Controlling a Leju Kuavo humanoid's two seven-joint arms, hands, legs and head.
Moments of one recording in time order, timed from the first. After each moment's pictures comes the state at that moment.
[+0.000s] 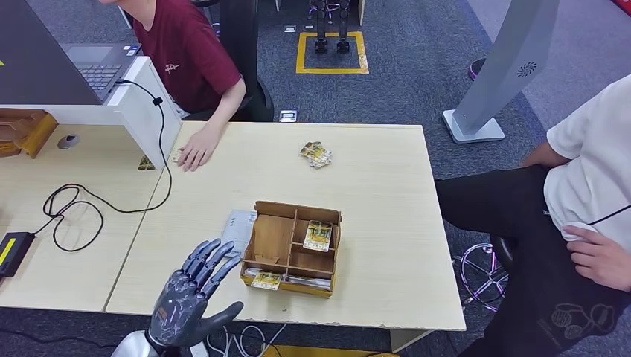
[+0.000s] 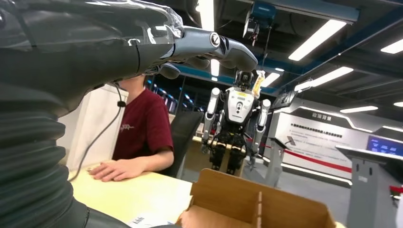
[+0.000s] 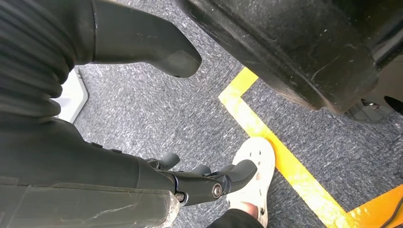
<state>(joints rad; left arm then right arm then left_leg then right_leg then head) 0.06 0.35 -0.44 -1.65 -1.01 0.60 -0.40 0.01 0.03 0.22 -0.15 0.57 -0.17 -0.05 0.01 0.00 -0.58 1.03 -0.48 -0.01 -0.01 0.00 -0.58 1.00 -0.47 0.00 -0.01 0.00</state>
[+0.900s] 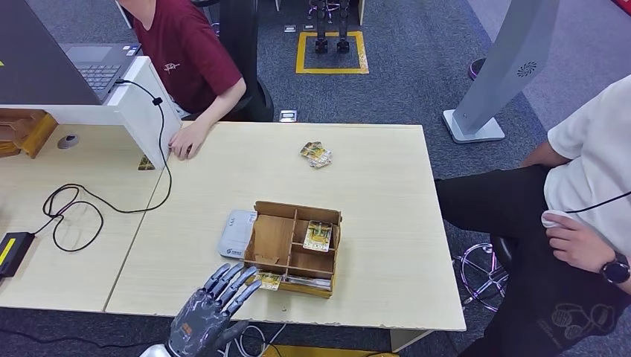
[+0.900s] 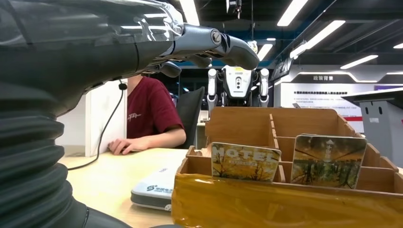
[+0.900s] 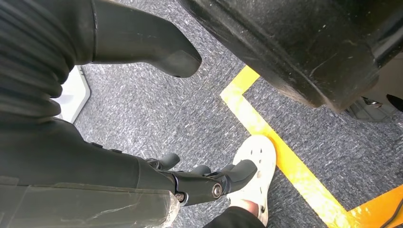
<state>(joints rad) 0.03 0.34 -0.52 -1.44 -1.20 0.67 -0.28 0.00 0.03 0.22 -0.15 0.59 -0.17 -0.04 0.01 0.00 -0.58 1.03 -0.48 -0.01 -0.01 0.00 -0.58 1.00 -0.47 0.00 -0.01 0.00</state>
